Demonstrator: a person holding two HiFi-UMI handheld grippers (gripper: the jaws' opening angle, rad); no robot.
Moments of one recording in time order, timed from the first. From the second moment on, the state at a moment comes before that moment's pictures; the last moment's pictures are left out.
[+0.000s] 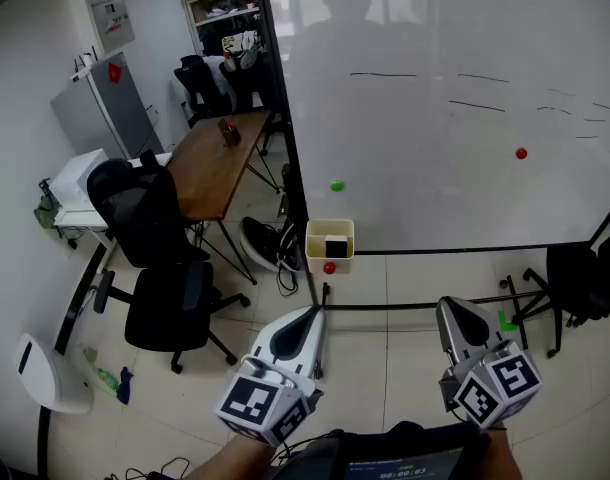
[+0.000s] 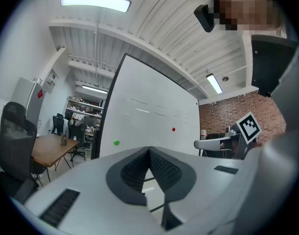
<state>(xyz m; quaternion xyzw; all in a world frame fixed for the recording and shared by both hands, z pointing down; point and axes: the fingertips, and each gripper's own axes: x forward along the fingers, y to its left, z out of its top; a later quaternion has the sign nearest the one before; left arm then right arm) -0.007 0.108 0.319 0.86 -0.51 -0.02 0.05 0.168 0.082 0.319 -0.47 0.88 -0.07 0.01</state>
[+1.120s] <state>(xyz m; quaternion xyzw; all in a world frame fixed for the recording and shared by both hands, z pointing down) -0.103 -0.170 0.325 0.84 -0.54 -0.01 0.05 0.037 -0.198 0.322 -0.40 0.91 -0.08 0.01</state>
